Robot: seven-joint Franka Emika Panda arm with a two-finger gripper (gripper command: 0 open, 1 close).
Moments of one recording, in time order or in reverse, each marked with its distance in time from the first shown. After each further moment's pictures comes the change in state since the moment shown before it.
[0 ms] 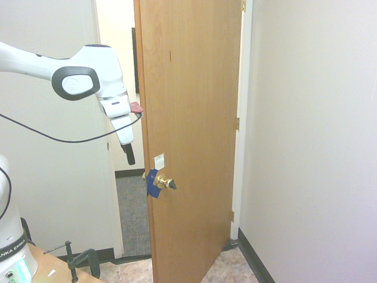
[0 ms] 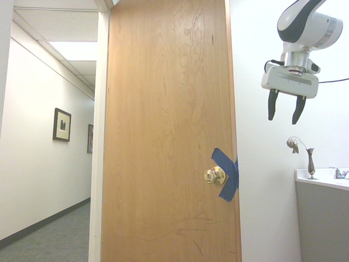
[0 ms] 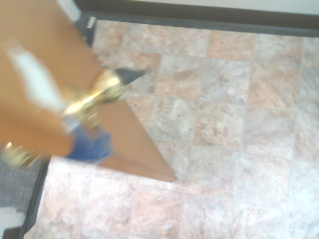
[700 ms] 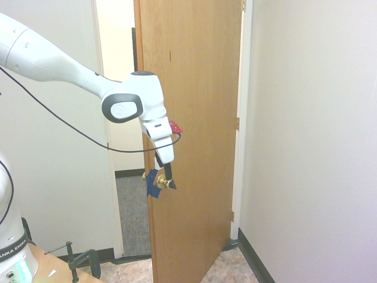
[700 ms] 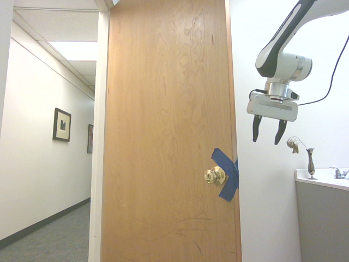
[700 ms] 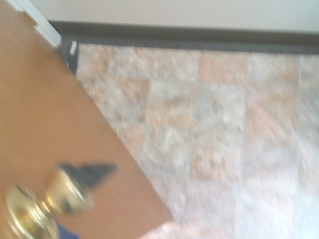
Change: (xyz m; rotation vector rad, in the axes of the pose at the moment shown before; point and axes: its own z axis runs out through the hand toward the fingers) arm 0.059 -0.066 0.075 0.075 0.051 -0.035
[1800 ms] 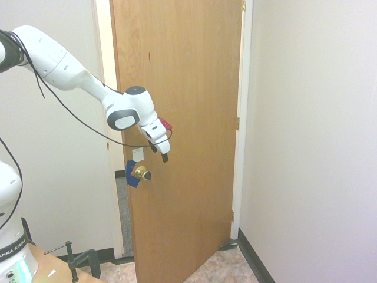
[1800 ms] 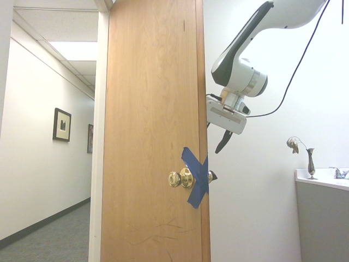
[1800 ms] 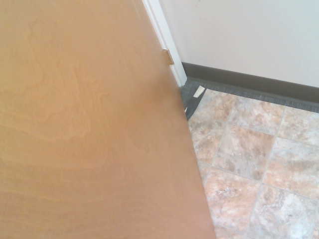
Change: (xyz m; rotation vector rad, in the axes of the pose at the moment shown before) arm -0.095 -0.097 0.067 0.184 -0.064 -0.138
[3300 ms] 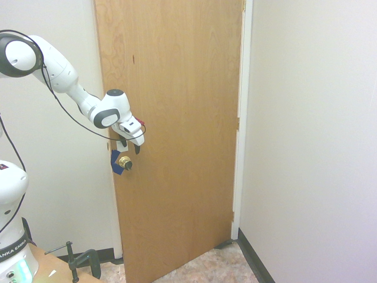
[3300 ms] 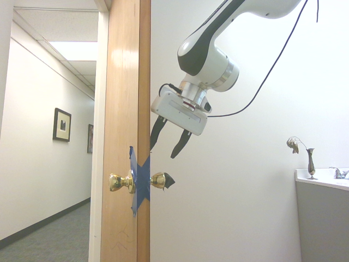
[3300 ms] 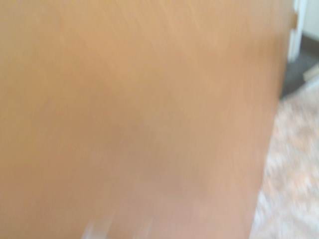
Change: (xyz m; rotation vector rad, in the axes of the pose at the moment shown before) arm -0.211 -0.132 0.058 0.057 -0.135 -0.332
